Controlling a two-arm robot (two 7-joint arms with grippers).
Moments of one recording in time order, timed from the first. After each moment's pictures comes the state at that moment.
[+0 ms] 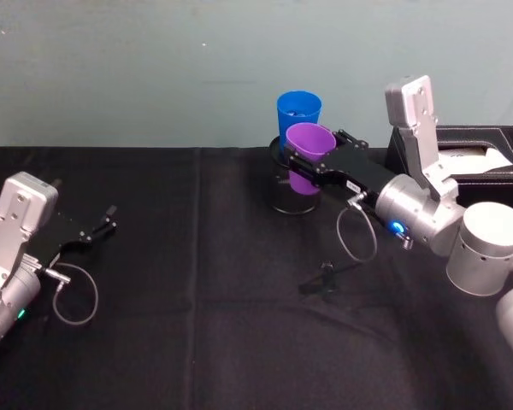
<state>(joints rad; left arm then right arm) -0.20 0.60 0.45 -1.41 -0.25 -0.12 0.03 0.50 0.29 -0.41 -1.21 0.35 0.03 0.39</state>
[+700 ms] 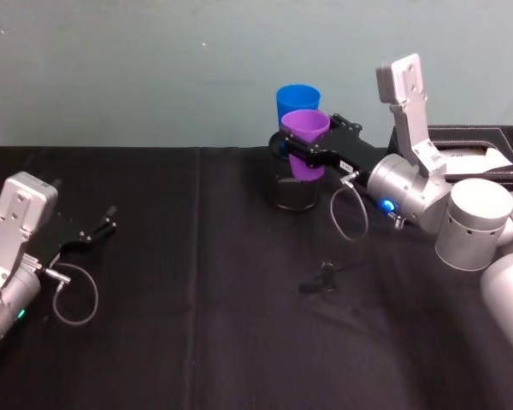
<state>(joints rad) -0.20 0.60 0.45 -1.41 -0.25 -0.12 0.03 0.59 0.23 -0.39 -1.09 0.33 0.04 0.41</state>
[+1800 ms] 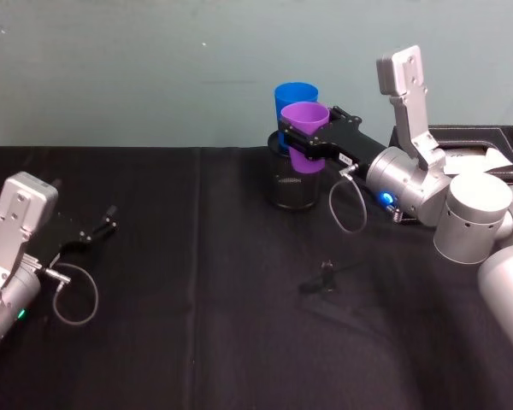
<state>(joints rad) -0.20 0.60 0.45 -1.41 -0.25 -0.12 0.03 0.61 0.21 -0.38 -1.07 0.32 0.04 0.42</state>
